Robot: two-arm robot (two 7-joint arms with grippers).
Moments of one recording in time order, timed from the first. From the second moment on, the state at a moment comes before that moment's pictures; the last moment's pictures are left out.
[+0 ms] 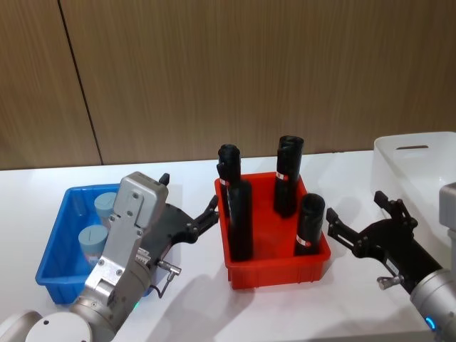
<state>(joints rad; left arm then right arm) -0.24 0.38 0.45 -1.63 -0.20 0.01 -0.01 -0.01 0.34 -0.23 -1.77 0.29 0.03 0.07</state>
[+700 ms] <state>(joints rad) -0.24 0.38 0.45 -1.63 -0.20 0.01 -0.01 -0.01 0.34 -0.23 -1.77 0.29 0.03 0.07</state>
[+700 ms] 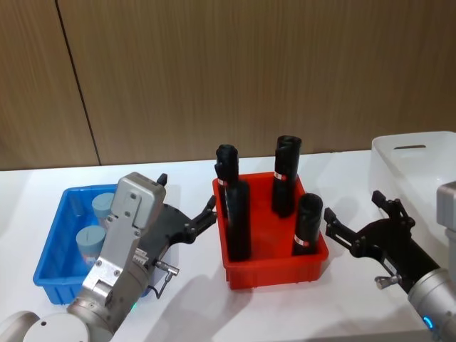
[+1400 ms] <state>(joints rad) -0.23 0.39 0.44 -1.62 -0.20 0.02 0.01 -0.01 0.34 -0.23 -1.77 0.29 0.03 0.07</state>
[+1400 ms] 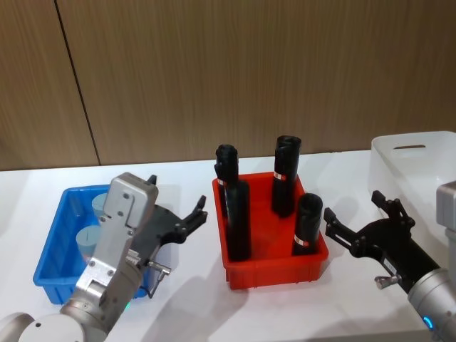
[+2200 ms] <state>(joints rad) -0.19 0.41 0.39 -1.60 -0.32 0.07 0.19 -0.01 0.34 -0.23 -1.77 0.29 0.03 0.07</state>
